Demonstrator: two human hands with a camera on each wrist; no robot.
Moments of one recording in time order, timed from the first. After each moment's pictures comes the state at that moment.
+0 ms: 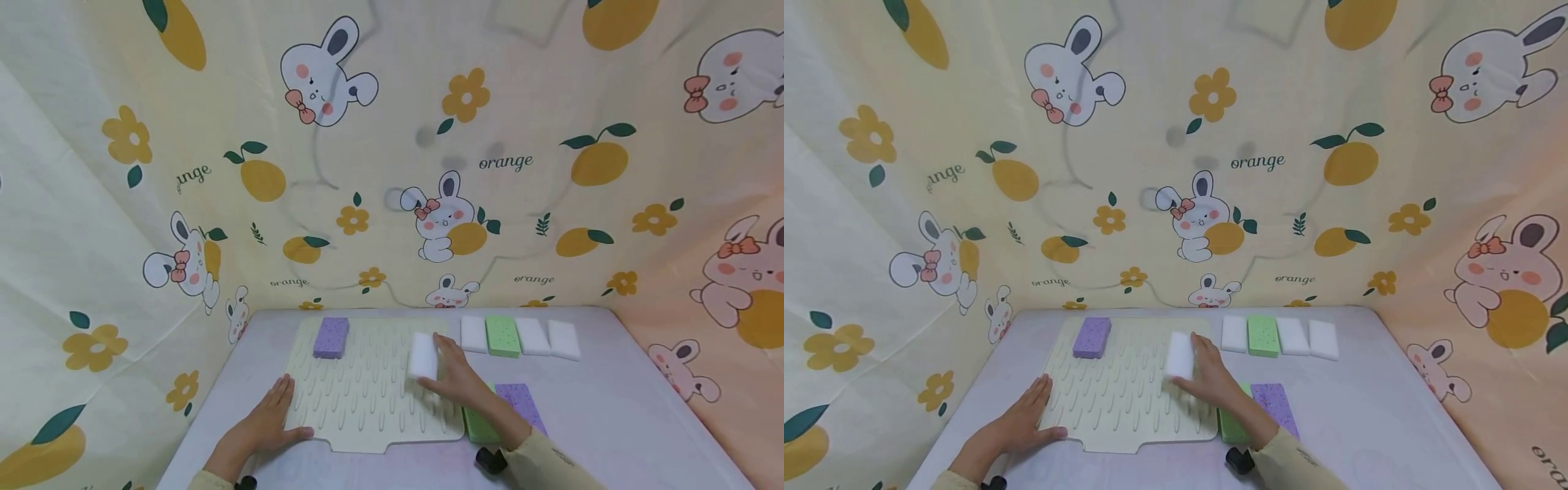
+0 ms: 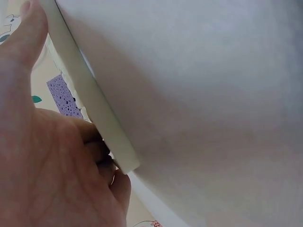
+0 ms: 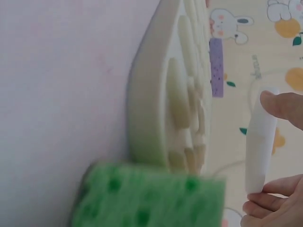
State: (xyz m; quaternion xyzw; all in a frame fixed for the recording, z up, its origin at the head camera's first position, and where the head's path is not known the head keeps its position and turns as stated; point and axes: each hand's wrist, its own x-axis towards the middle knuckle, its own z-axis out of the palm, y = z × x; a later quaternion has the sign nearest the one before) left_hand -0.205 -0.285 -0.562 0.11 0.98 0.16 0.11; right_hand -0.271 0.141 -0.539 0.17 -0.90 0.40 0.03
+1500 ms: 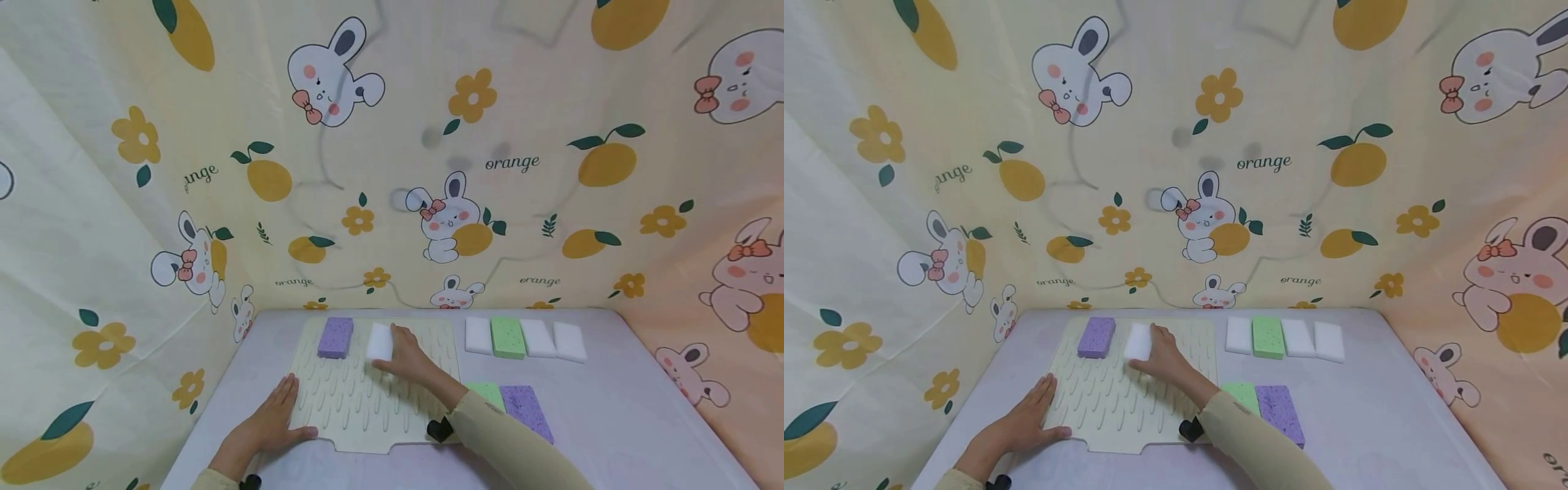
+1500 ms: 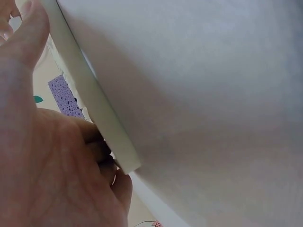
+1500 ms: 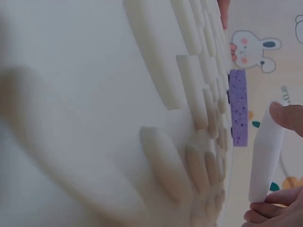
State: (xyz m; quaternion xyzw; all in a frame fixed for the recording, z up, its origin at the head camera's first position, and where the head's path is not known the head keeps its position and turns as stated) left_hand -0.206 -0.286 -0.561 0.10 0.97 0.16 0.12; right_hand -0.325 0.042 -0.544 0.20 -0.89 0.41 -0.02
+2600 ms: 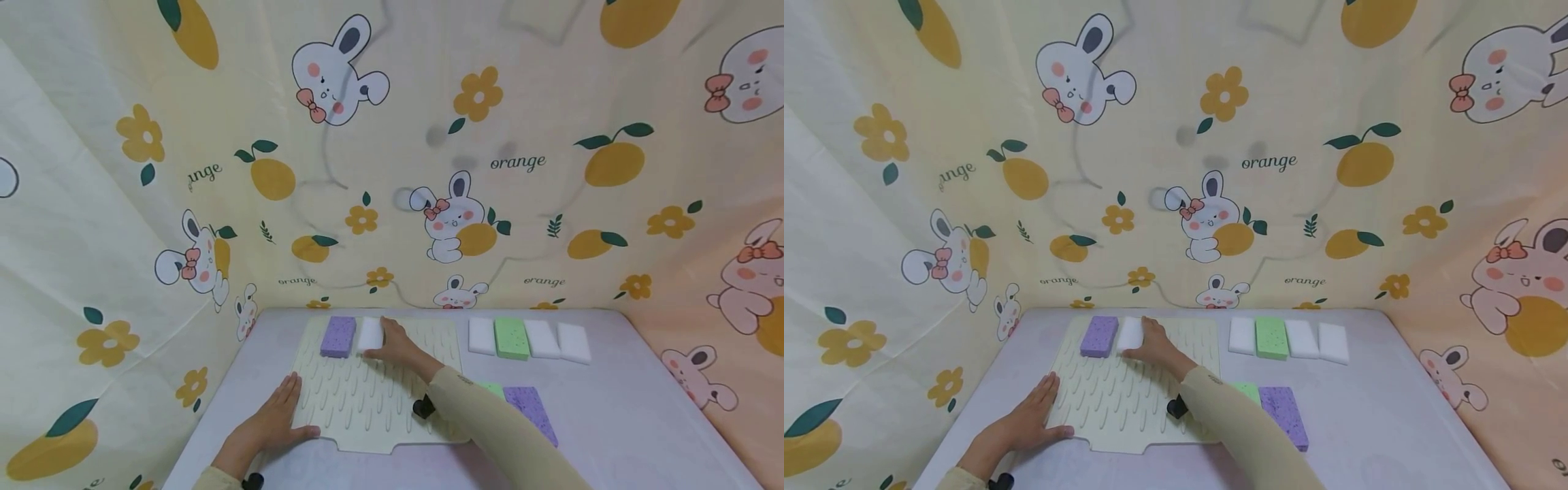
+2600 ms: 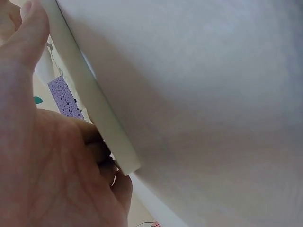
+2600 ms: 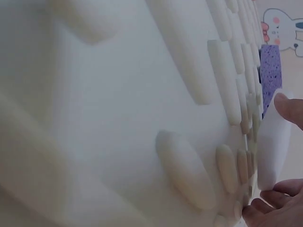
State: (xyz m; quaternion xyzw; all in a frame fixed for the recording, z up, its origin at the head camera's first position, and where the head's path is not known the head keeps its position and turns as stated) left_hand -0.205 -0.283 -0.557 0.11 0.98 0.16 0.11; right_hand -0.372 0.010 -0.556 0.19 -0.89 0.40 -0.08
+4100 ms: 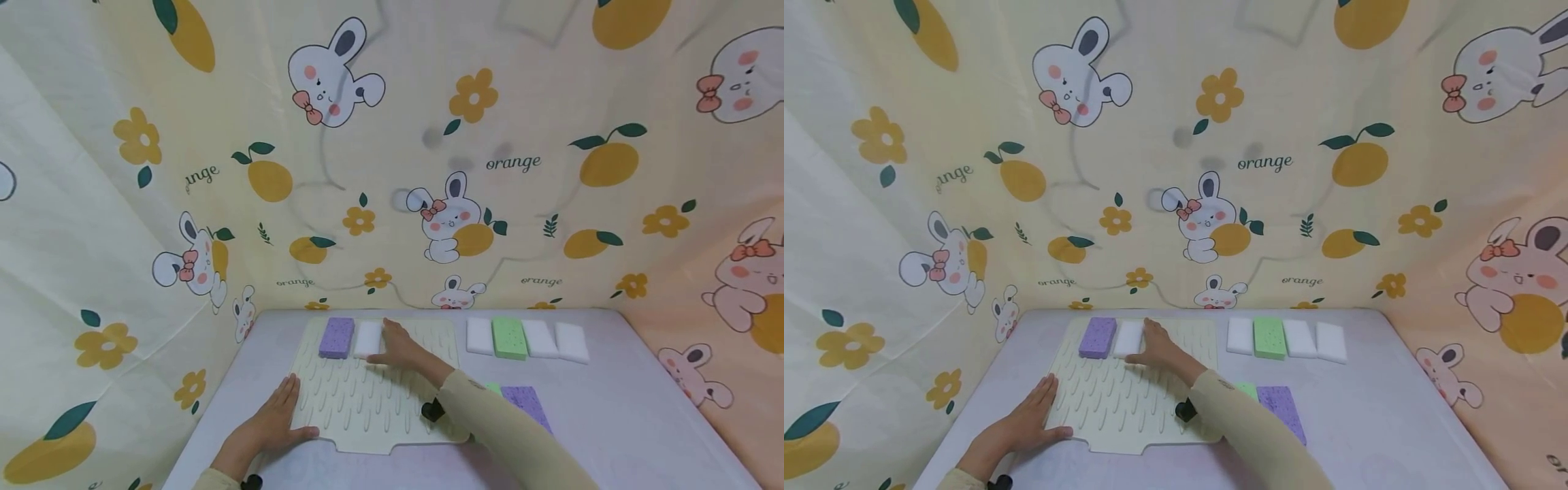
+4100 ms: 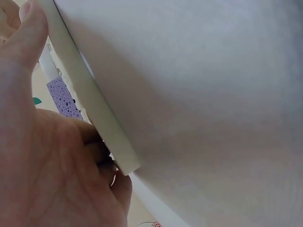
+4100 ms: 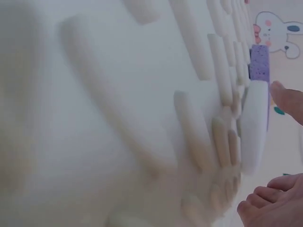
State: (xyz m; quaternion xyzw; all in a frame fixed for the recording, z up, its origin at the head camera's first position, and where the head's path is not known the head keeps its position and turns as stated) left_hand -0.201 -0.279 -0.553 0.11 0.97 0.16 0.10; right_hand -0.361 0.030 -0.548 0.22 -0.91 0.35 -0.09
